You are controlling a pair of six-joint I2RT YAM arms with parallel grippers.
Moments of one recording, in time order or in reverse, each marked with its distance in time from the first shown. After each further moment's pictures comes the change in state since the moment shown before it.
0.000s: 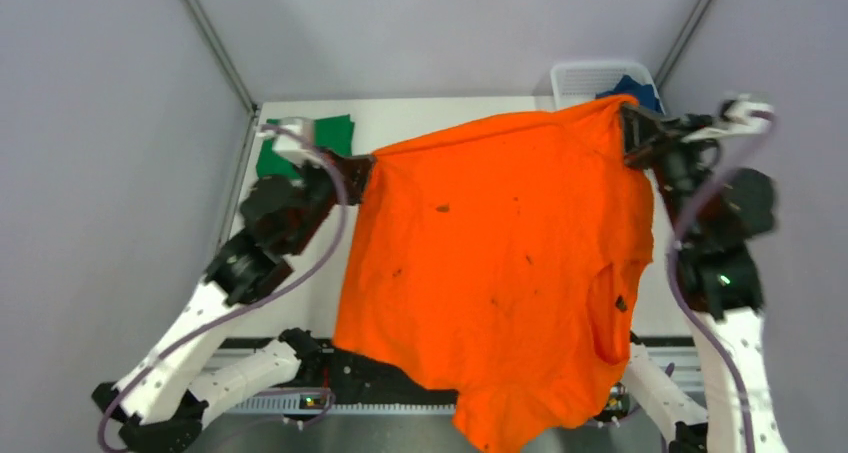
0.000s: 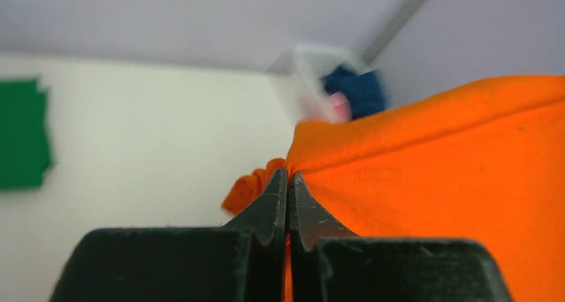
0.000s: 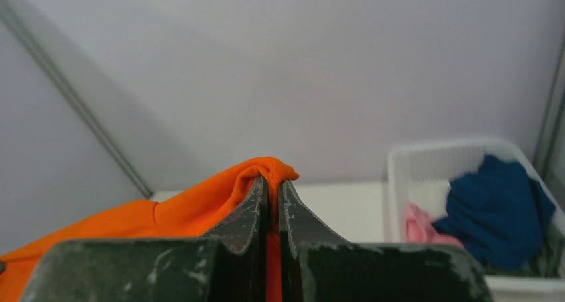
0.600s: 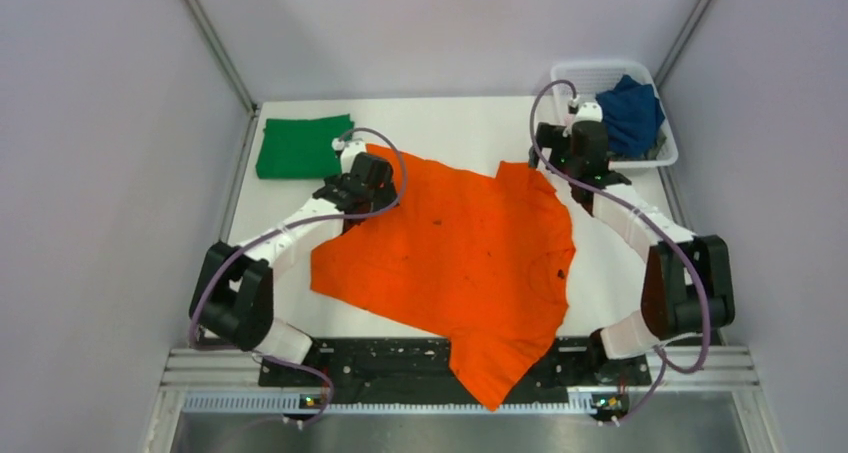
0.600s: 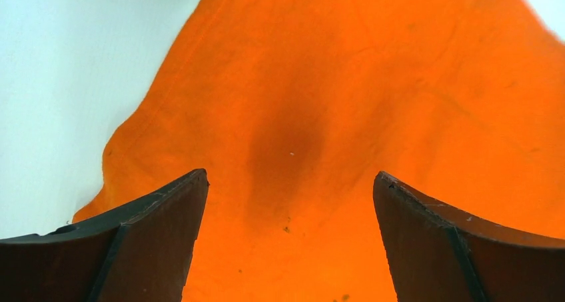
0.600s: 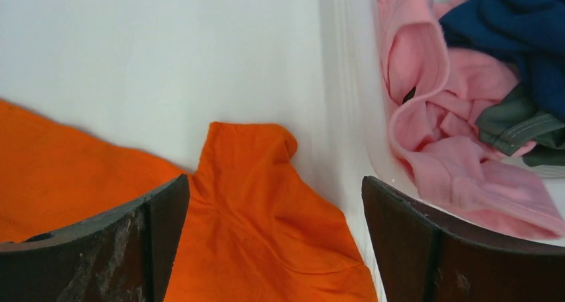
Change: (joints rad) left arm 0.212 0.731 -0.214 -0.054 -0.296 -0.124; right arm 0.009 0.815 -0.393 0.362 0.140 -0.098
